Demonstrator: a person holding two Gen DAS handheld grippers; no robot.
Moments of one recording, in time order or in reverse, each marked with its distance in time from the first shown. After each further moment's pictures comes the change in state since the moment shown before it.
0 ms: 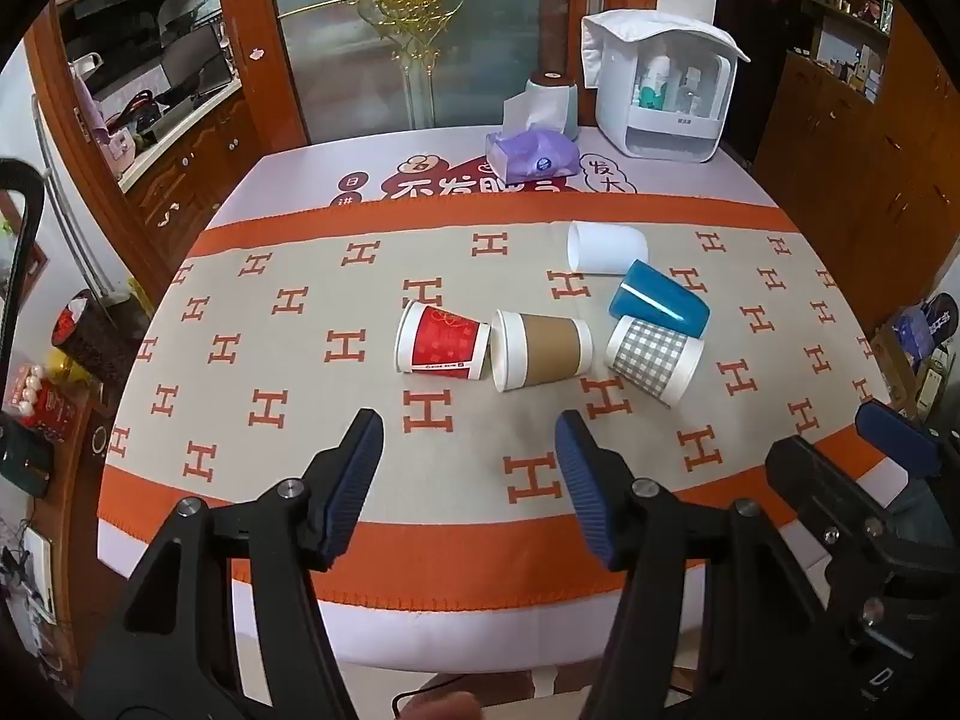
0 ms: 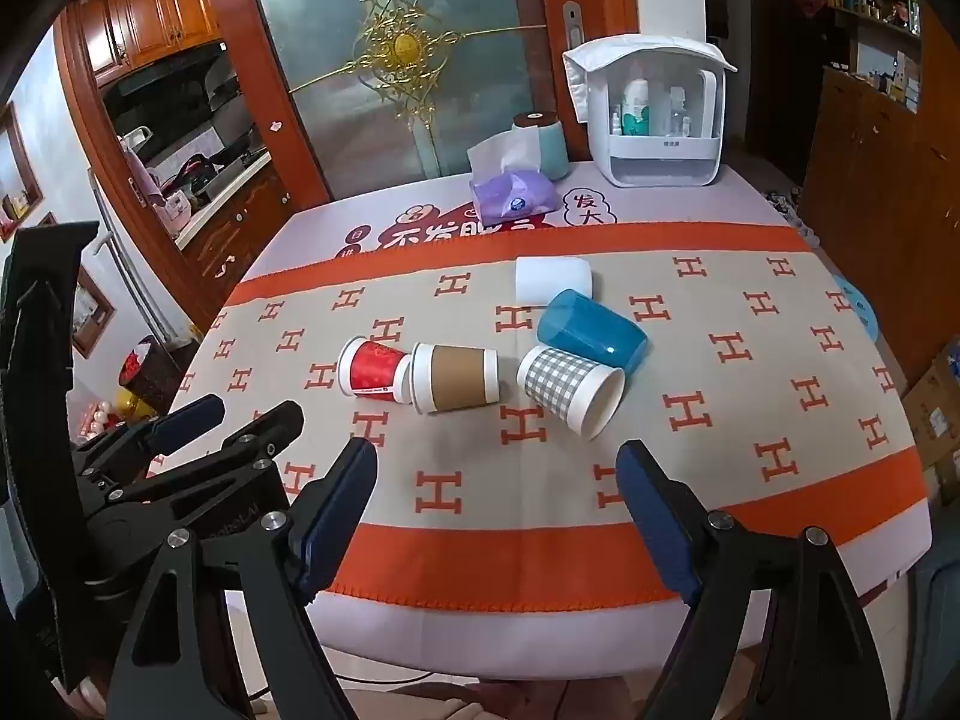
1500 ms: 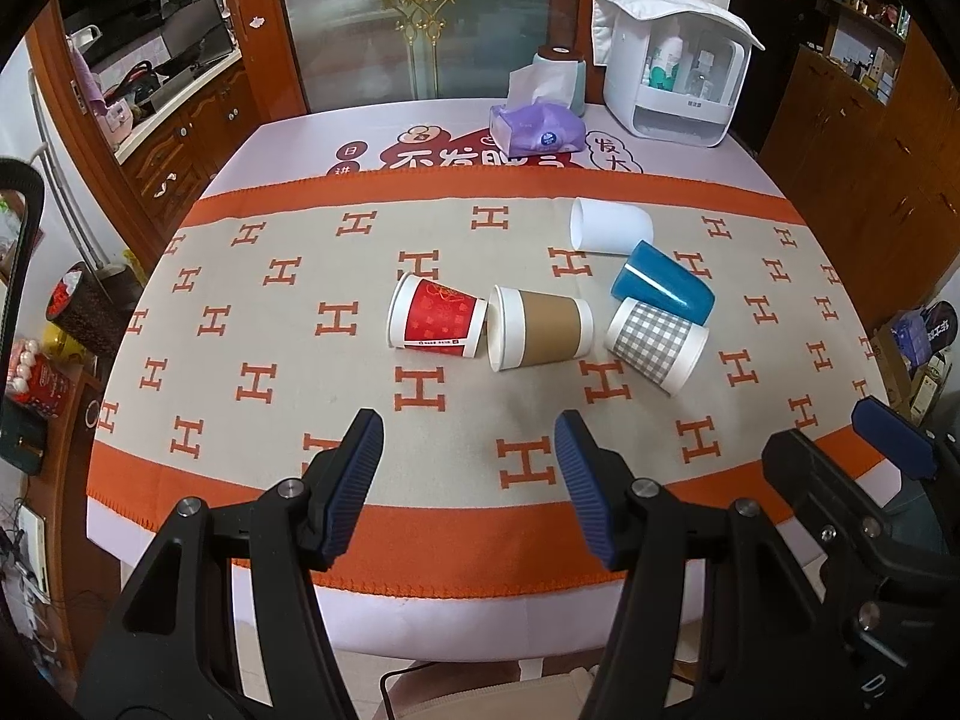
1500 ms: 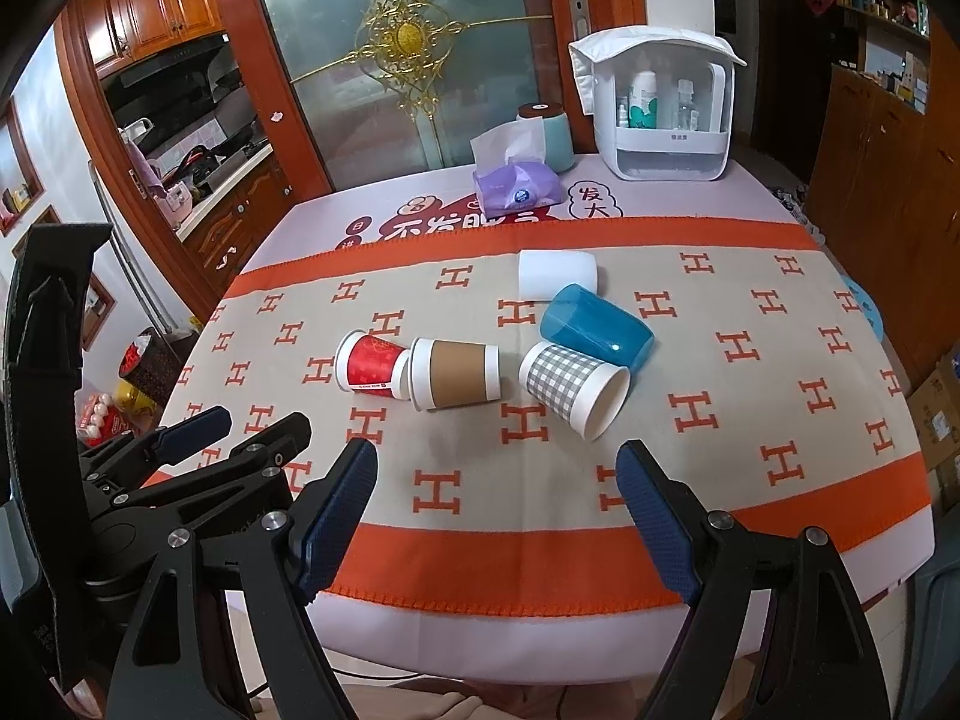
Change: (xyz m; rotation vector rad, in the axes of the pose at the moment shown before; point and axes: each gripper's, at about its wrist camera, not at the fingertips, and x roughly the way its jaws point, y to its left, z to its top) left arm 0.018 0.004 -0.002 -0.039 0.090 -0.021; right arm 0.014 -0.003 0.004 -0.007 0.011 0.002
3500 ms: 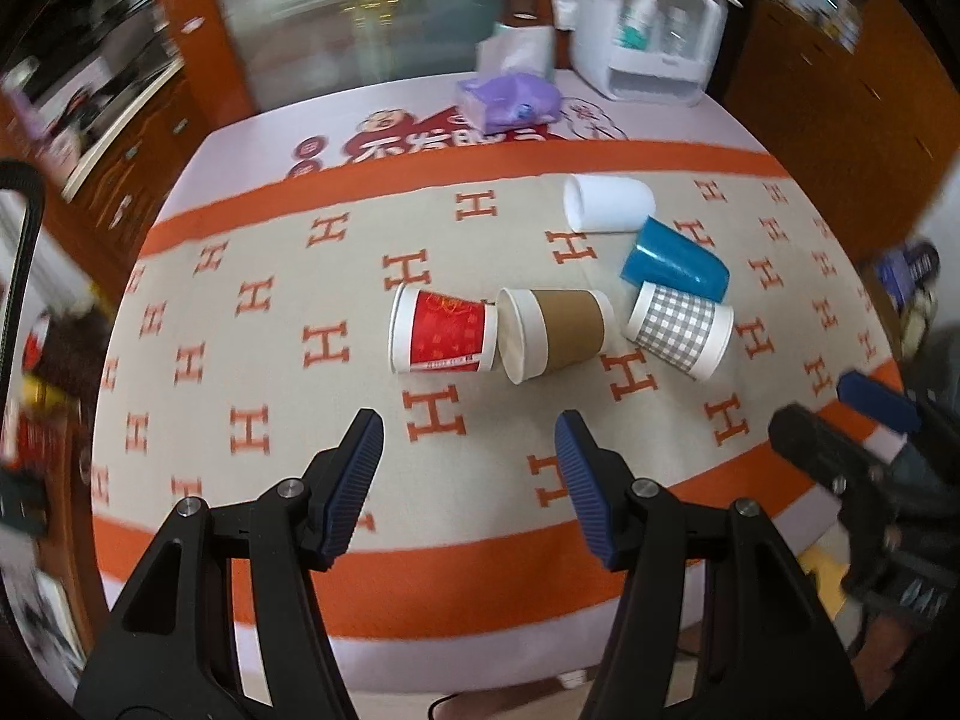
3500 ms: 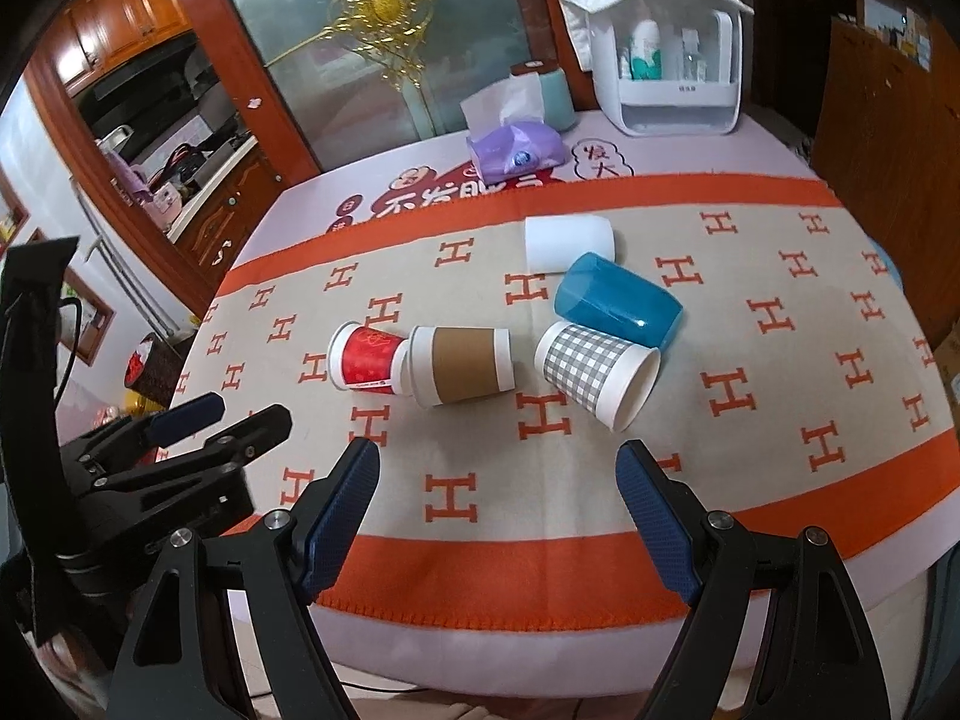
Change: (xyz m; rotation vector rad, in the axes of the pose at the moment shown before) left arm 0.048 0.028 0.039 0.164 0.071 -0.078; right arm 0.056 0.001 0.013 0.068 0.101 0.030
